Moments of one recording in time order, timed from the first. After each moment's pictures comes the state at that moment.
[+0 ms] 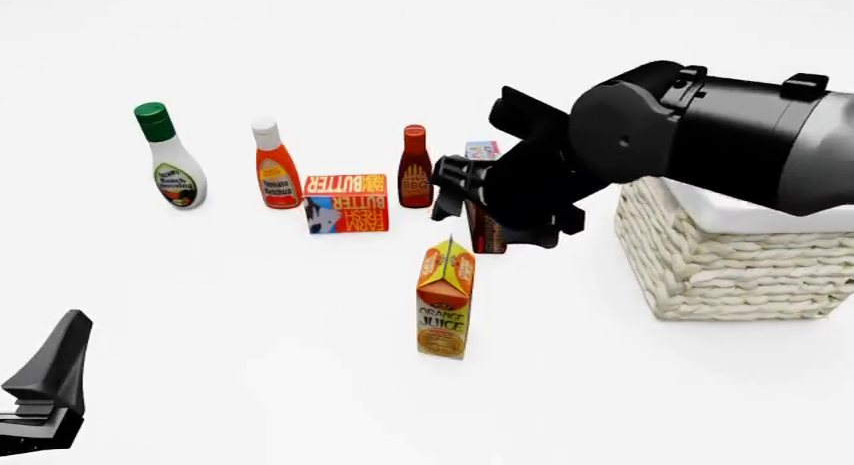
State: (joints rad) left arm 0.00 0.01 0.00 0.00 0.00; right arm 0.65 1.56 -1.26 0.71 0.77
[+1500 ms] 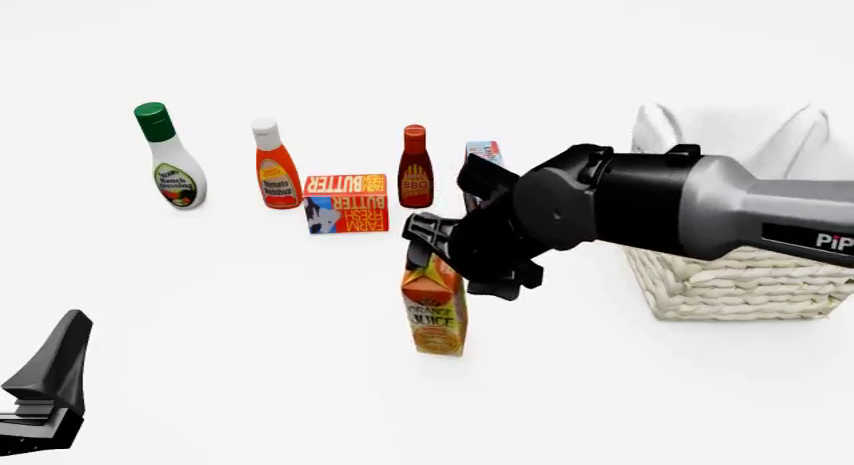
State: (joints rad) left arm 0.00 0.01 0.00 0.00 0.00; right arm 0.71 1.68 -1.15 0.54 0.86
